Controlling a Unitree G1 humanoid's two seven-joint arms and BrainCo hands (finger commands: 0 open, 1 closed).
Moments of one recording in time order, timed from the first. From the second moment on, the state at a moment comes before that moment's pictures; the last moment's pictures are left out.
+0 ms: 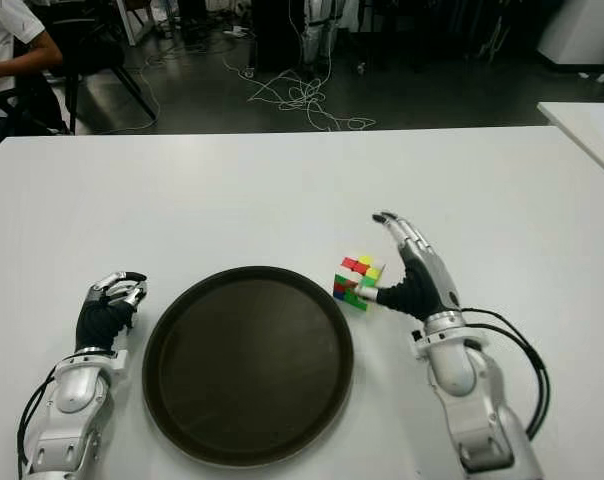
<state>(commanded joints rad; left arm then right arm) 0.09 0.00 0.10 0.17 0.00 0.05 0.09 0.10 -0.30 0.10 -0.27 -0.55 0.14 0.08</state>
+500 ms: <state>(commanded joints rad) 0.09 0.00 0.10 0.18 0.00 0.03 0.09 0.06 -0.35 0.13 -0.27 -0.56 0.19 0.18</state>
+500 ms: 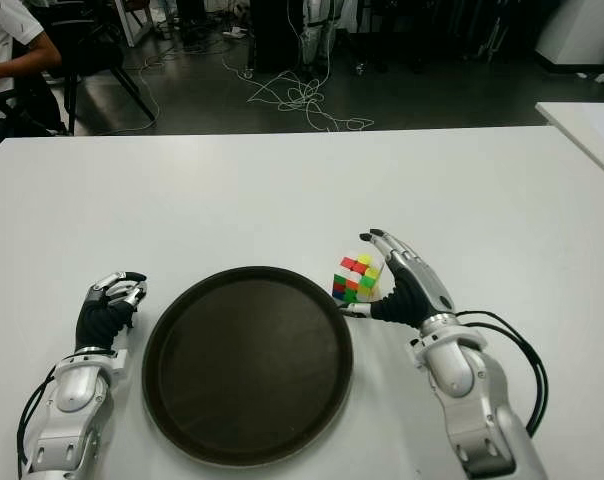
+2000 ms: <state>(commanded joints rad) 0.08 -0.02 0.09 0.20 0.01 0.03 0.11 -0.31 -0.41 0.27 -0.10 -0.69 0.43 0.44</state>
